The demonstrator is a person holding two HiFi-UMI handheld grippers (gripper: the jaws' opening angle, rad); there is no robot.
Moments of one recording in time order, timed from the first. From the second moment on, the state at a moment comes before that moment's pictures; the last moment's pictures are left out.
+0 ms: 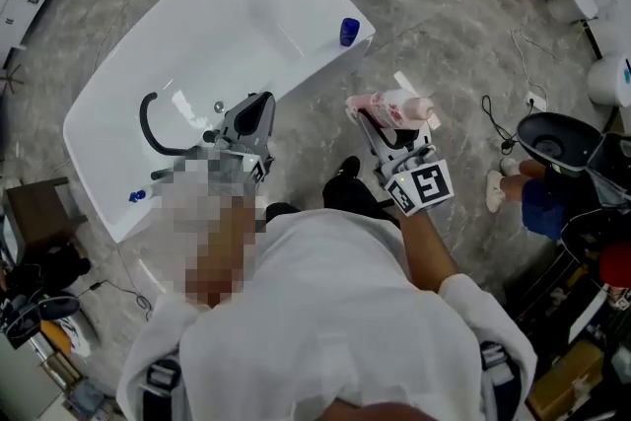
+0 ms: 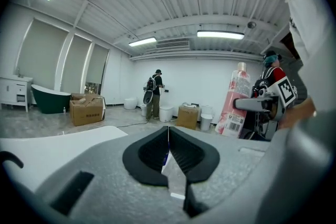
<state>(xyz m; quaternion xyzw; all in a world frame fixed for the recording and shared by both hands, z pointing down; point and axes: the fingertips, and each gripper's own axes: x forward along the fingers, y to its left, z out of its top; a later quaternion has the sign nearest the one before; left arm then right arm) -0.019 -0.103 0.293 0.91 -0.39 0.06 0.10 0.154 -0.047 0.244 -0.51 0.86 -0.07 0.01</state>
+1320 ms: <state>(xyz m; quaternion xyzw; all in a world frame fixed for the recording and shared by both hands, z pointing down) -0.020 -0.218 0.553 0.84 -0.52 0.04 0.17 0.075 -0.222 0.514 -0.44 0.89 -0.08 -0.08</state>
